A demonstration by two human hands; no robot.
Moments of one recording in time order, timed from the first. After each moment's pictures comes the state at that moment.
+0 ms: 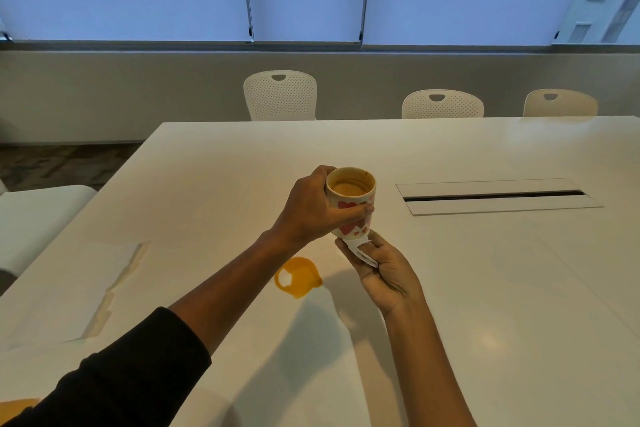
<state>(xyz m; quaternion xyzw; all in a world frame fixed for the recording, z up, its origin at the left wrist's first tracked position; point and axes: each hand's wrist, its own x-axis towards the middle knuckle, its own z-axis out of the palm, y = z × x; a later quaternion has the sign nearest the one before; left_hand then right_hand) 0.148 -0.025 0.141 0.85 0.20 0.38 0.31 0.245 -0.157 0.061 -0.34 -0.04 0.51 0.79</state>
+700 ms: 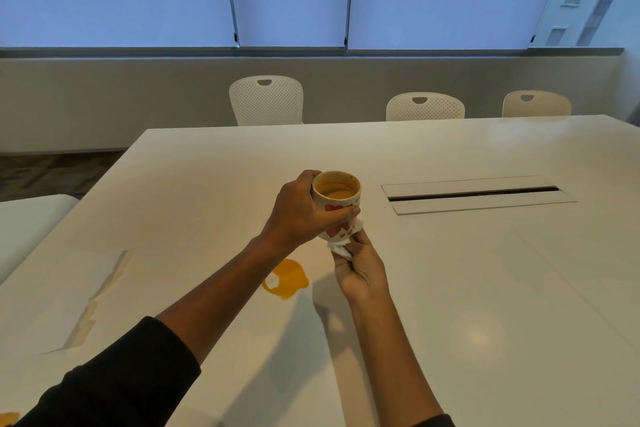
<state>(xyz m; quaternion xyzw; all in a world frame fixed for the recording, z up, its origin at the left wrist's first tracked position) 0.150 -0.034 0.139 0.85 0.21 0.40 0.29 0.232 -0.137 0.064 -0.29 0.04 0.45 0.84</state>
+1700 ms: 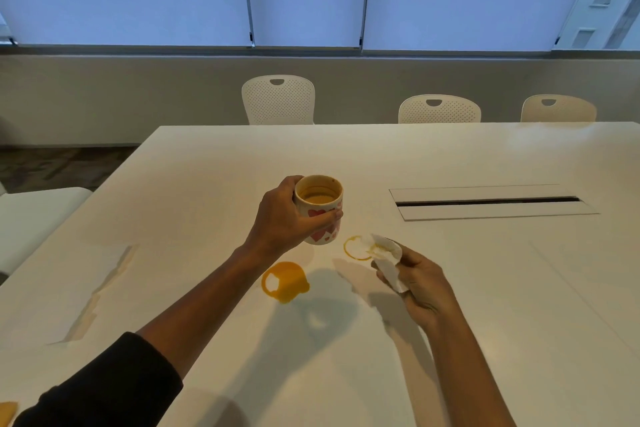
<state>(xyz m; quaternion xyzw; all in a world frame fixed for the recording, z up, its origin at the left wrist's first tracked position) 0.134 -0.023 0.129 0.82 0.25 0.40 0.31 0.316 -0.208 0.038 -0.53 -0.16 0.40 0.73</state>
